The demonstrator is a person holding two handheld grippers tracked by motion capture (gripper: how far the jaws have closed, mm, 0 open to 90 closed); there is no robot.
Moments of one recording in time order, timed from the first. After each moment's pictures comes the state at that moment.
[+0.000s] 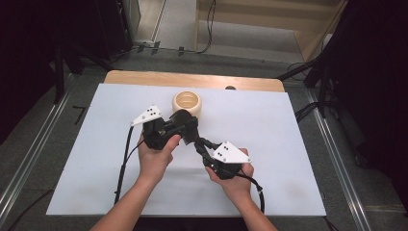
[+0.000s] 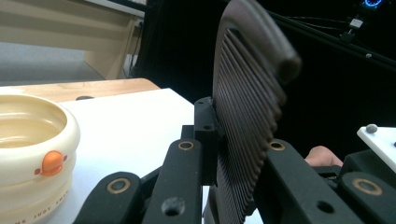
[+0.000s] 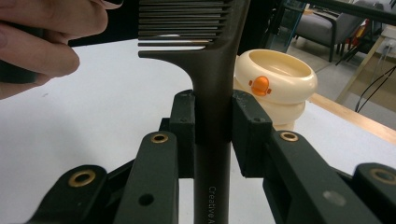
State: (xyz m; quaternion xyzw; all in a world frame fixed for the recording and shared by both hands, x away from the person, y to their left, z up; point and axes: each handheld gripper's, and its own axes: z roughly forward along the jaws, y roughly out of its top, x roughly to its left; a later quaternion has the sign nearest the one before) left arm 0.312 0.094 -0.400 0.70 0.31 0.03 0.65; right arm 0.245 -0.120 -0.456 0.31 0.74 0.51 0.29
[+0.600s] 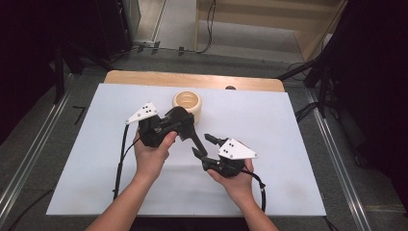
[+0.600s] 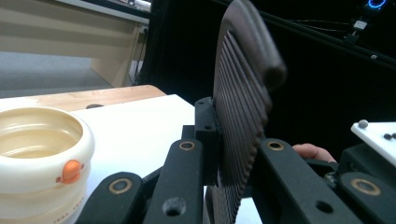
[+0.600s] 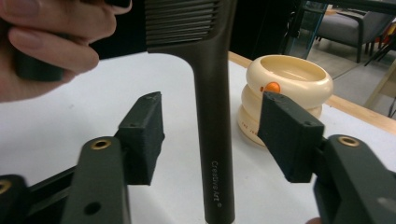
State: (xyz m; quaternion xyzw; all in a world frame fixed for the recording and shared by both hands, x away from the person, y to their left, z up) left arm 0.317 0.103 -0.393 0.69 0.31 0.04 0.65; right arm 0.250 -0.131 -0.454 0.31 0.74 0.55 0.25
